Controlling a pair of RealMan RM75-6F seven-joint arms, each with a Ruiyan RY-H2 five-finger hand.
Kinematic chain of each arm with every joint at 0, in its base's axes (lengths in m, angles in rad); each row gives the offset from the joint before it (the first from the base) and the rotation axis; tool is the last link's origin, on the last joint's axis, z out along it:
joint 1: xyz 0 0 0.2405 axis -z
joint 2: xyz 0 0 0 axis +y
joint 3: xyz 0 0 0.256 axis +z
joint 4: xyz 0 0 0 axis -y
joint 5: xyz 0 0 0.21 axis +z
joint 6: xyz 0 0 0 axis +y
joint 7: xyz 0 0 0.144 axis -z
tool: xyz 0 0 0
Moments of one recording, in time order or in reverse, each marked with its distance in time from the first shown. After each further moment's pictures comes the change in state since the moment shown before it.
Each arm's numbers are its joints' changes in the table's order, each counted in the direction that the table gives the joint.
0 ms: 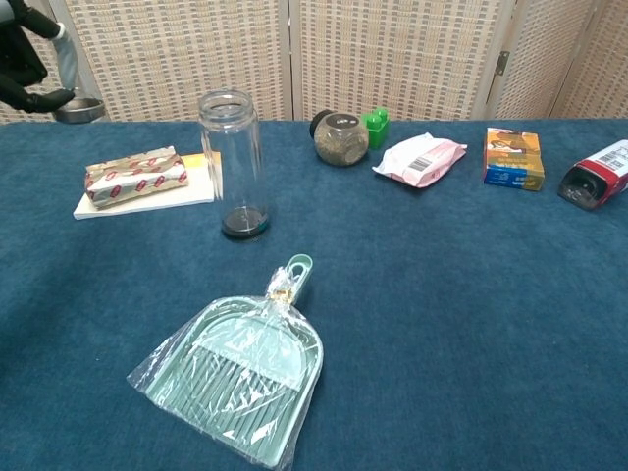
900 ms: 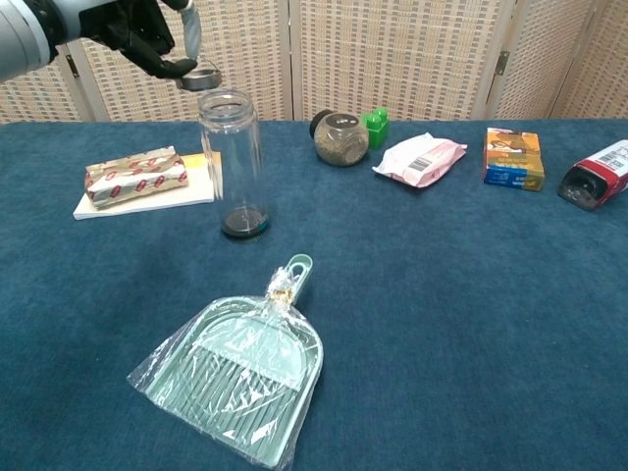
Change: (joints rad) left arm 0.239 -0.158 -0.093 -0.144 -0.102 -0.139 0.008; right arm 0.000 0.011 -0.004 0.030 -0.004 -0.004 0.031
